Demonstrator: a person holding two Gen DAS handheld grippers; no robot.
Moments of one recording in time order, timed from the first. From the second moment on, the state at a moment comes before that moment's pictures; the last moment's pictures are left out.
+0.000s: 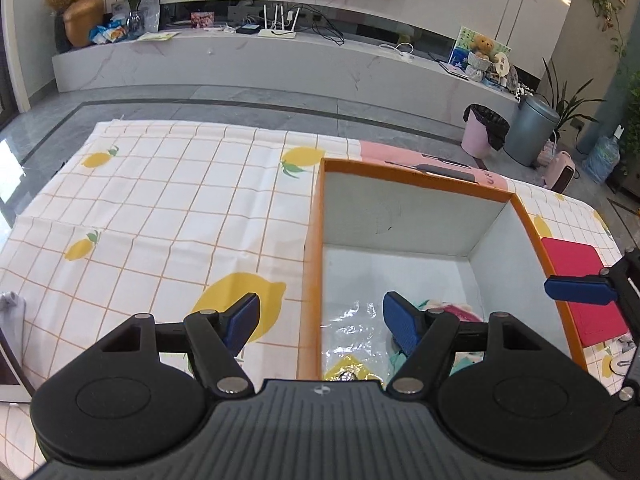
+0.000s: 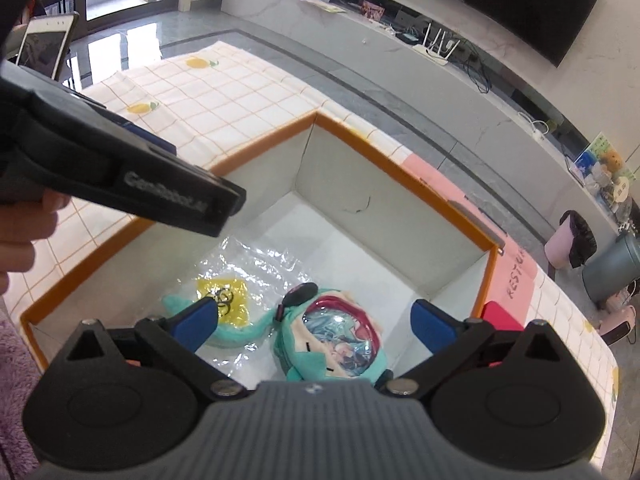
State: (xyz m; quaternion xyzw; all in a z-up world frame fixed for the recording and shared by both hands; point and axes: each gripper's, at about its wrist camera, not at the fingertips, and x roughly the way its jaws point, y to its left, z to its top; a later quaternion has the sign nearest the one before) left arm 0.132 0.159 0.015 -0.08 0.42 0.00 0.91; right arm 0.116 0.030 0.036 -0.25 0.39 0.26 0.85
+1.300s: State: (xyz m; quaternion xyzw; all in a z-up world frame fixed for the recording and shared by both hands) left arm 0.125 -0.103 0.063 0.06 0.36 -0.17 0.92; right arm 0.126 -0.322 0.045 -0.04 0.44 -0.04 0.90
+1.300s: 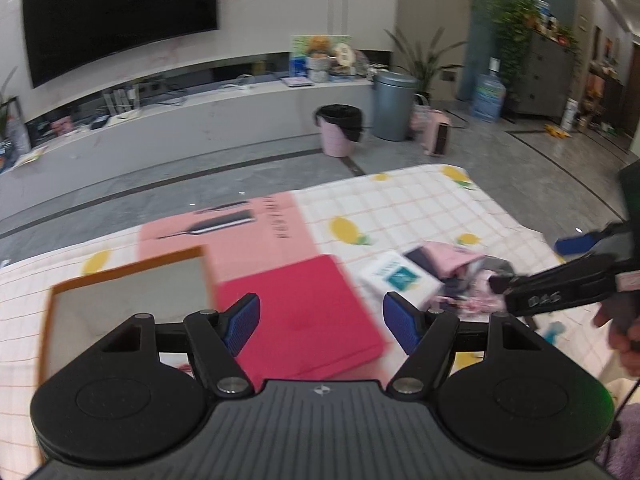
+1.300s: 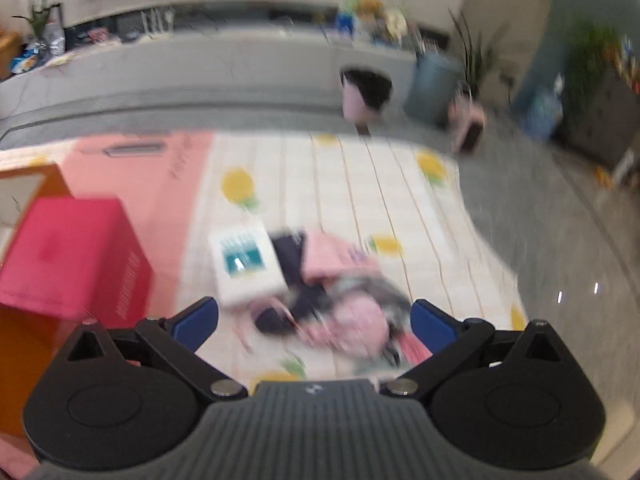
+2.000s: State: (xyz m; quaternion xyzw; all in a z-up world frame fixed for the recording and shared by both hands) left arm 0.114 -0.224 0.002 0.09 0.43 -0.22 0.87; right arm 0.139 -0.423 -0.068 0.08 0.58 -0.08 0.81
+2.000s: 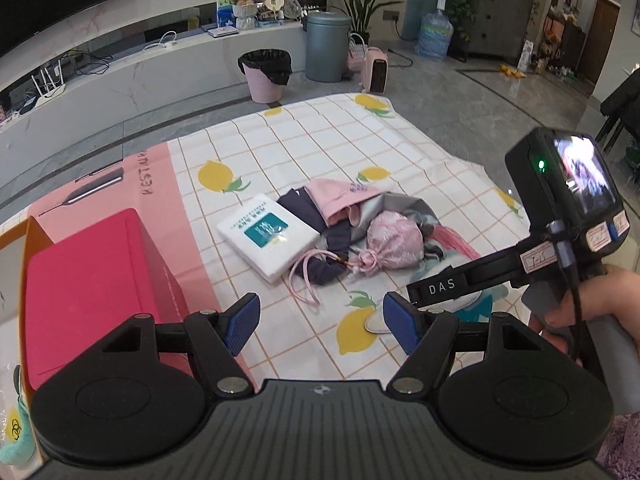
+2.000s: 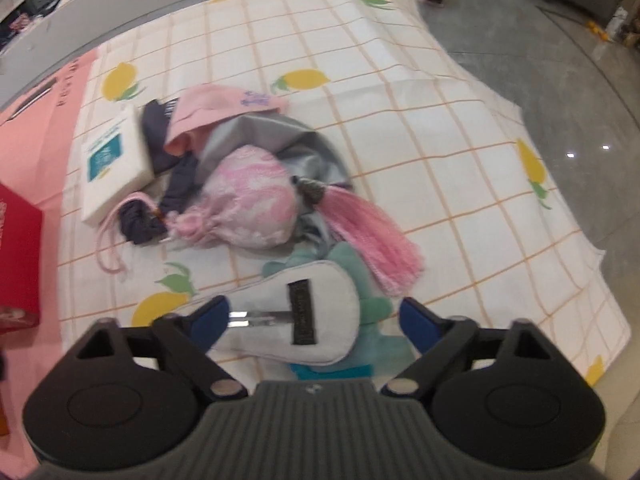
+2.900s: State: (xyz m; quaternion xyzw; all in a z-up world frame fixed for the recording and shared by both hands) left arm 0.126 -0.298 -0.043 0.17 0.44 -0.24 0.85; right arm 0.105 -0.446 -0.054 0.01 0.57 -0.15 0.81
